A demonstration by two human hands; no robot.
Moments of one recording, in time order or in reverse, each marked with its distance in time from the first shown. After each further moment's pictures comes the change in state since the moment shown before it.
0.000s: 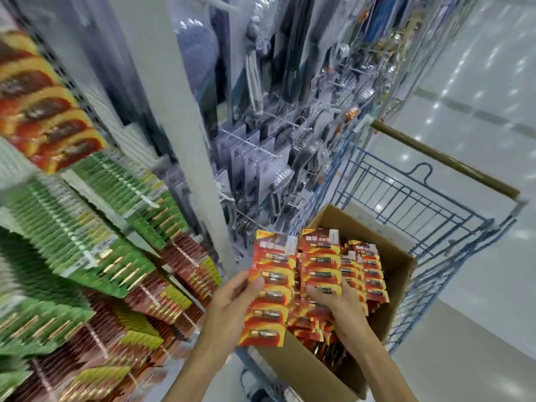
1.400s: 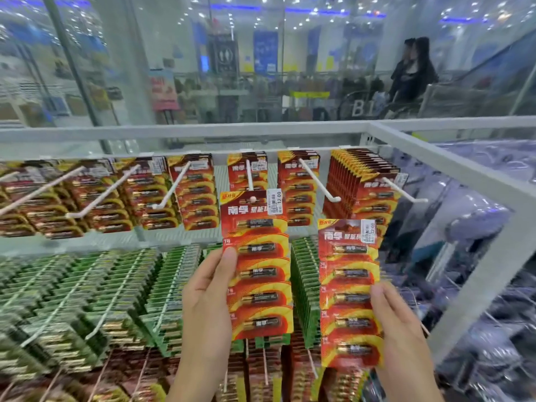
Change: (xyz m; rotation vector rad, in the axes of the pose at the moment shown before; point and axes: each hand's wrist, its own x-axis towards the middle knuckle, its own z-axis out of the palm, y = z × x) left_hand -0.224 0.156 -0.160 -0.441 0.840 0.786; right_hand -0.162 -0.129 0.280 0.086 -0.629 -0.254
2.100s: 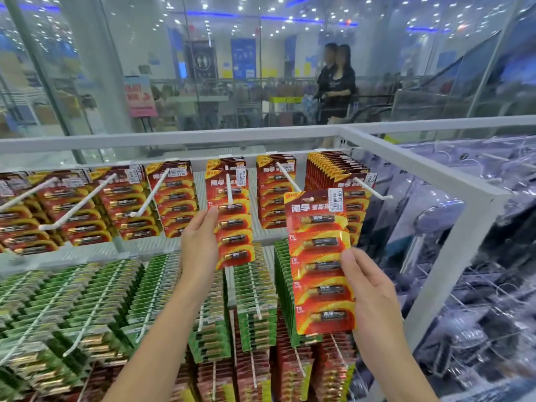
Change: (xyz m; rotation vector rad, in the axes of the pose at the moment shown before) left_hand 0.109 -0.007 0.018 0.171 -0.006 0.037; right_hand 0.010 -0.015 0.010 -0.198 -0.110 -0.217
